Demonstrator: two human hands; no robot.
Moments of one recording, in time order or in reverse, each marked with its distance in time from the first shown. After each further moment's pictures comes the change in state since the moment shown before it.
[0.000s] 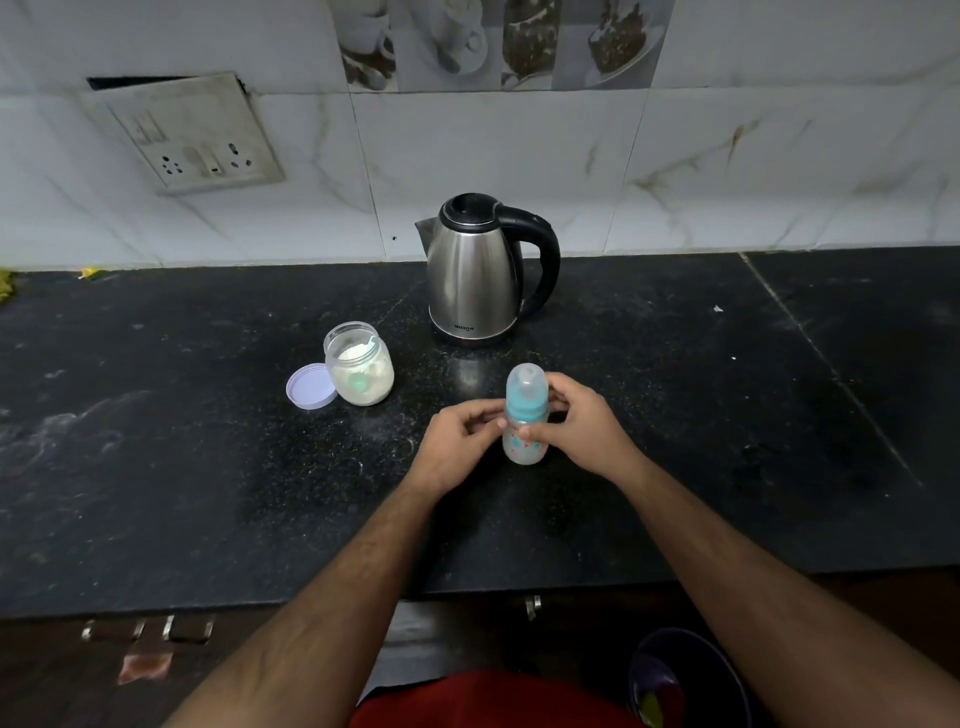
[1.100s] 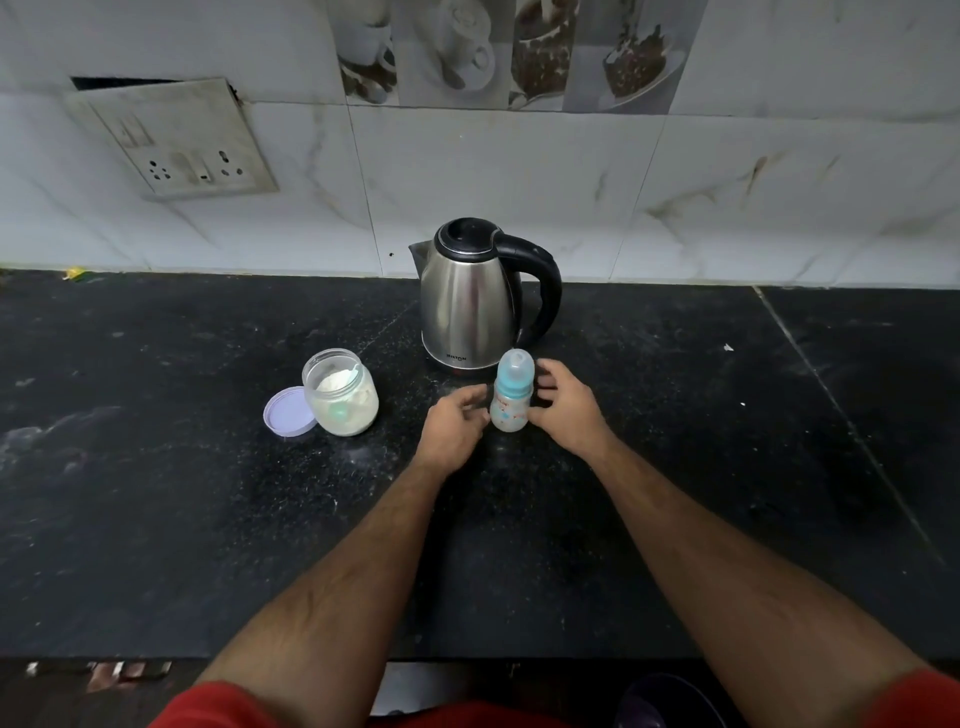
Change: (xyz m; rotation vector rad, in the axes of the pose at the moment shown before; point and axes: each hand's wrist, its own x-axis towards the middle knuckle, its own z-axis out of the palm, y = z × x) left_hand 0.088 -0.004 0.007 0.106 0.133 -0.208; right_hand 0.100 0.031 -0.012 -0.109 0.042 0.171
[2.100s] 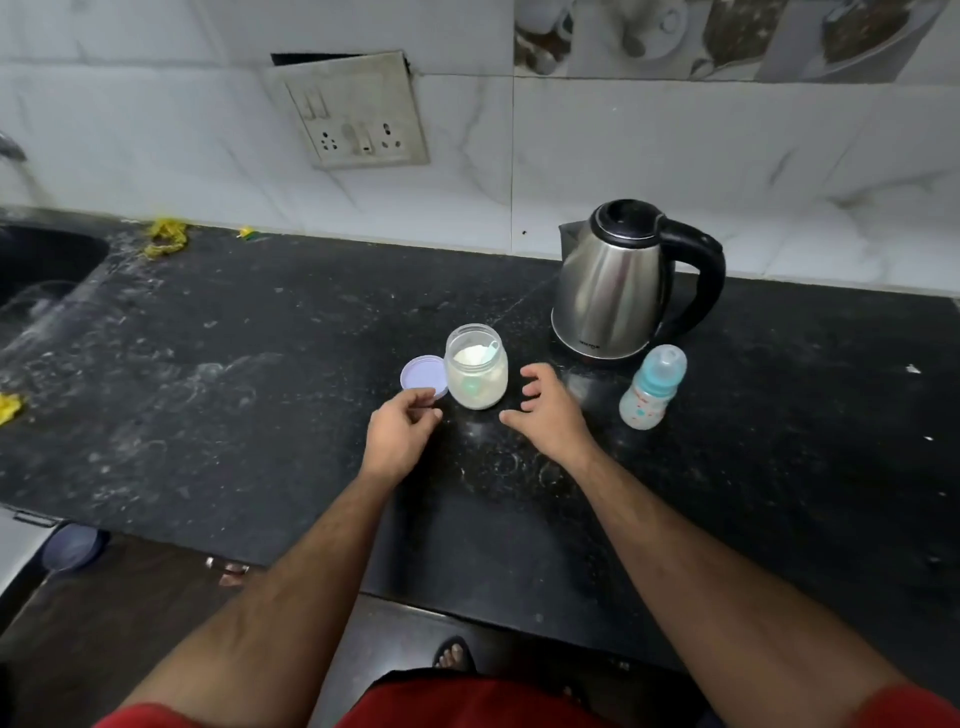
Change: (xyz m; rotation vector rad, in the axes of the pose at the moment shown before) left_hand -0.064 -0.094 -0.174 0.075 0.418 -0.125; right_hand -0.003 -0.075 0.160 0.071 -0.169 -0.086
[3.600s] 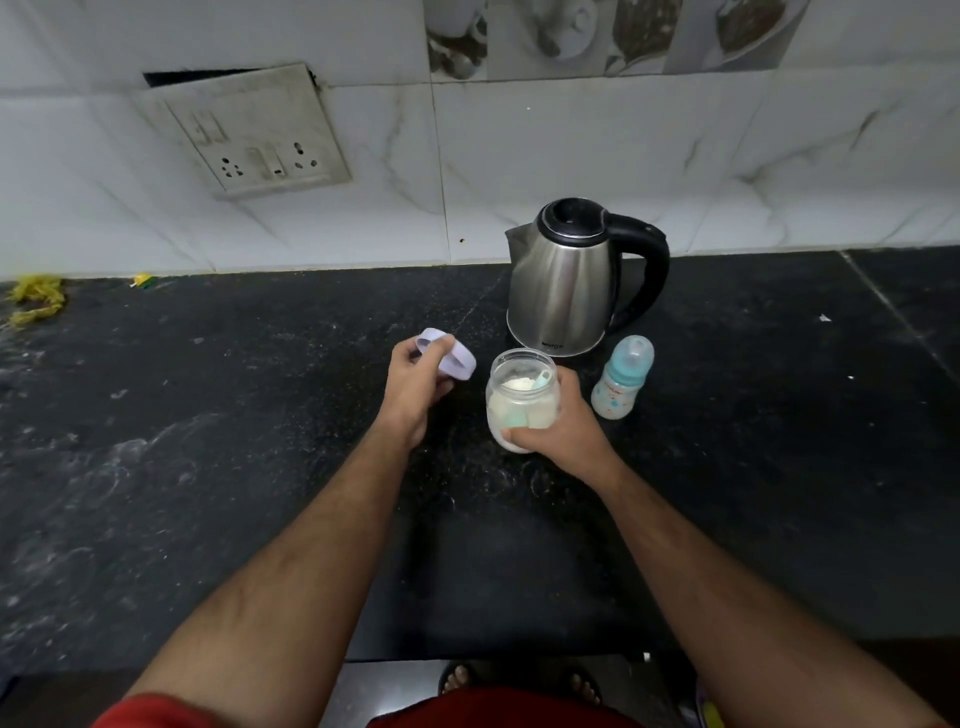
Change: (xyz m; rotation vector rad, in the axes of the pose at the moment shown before) left_hand 0.068 0.074 0.029 -0.562 -0.293 -0.150; right_hand -0.025 0.005 -0.022 0.136 0.187 0.032
